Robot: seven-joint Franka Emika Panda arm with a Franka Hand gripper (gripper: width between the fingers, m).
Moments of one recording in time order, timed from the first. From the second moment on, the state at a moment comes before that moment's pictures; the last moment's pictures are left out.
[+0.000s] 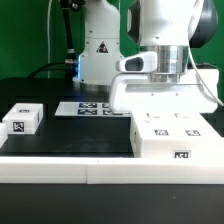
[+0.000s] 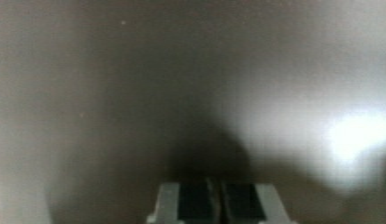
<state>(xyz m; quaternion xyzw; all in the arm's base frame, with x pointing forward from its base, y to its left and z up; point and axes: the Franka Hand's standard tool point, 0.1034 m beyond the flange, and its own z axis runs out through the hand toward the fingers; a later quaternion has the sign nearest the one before) 0.495 0.088 0.004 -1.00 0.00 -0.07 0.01</state>
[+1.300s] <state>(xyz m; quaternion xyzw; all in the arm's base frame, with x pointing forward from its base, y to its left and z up) 0.501 0.079 0.052 -1.00 -0.01 -0.03 0.02</state>
